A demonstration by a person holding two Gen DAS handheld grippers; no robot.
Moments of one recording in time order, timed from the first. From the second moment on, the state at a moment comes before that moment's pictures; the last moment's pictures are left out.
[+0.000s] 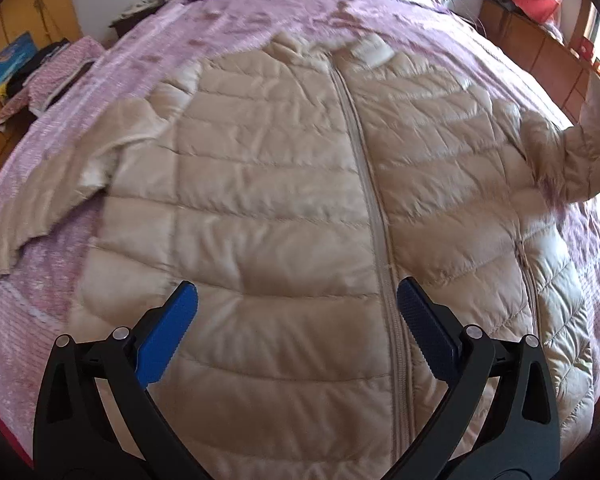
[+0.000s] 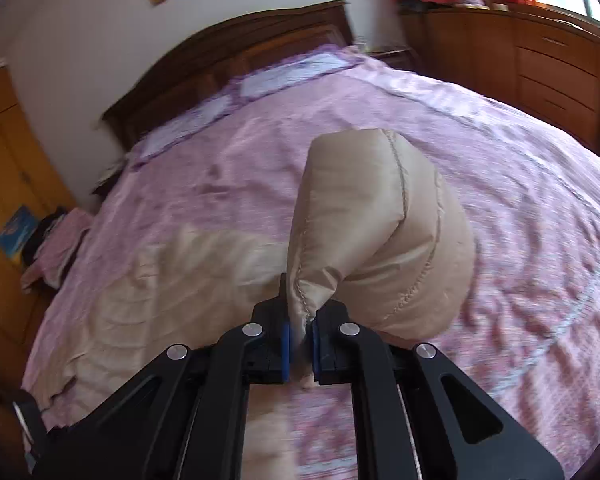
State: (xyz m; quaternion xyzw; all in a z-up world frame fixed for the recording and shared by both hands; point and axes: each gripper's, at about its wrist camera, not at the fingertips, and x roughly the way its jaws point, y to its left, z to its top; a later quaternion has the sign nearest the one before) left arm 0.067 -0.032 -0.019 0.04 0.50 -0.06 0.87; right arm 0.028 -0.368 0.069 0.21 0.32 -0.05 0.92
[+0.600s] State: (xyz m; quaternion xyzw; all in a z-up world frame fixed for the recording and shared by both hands) left arm 0.058 0.036 0.021 0.02 0.45 0.01 0.89; right arm 0.114 -0.191 0.016 0.13 0.42 0.09 0.89
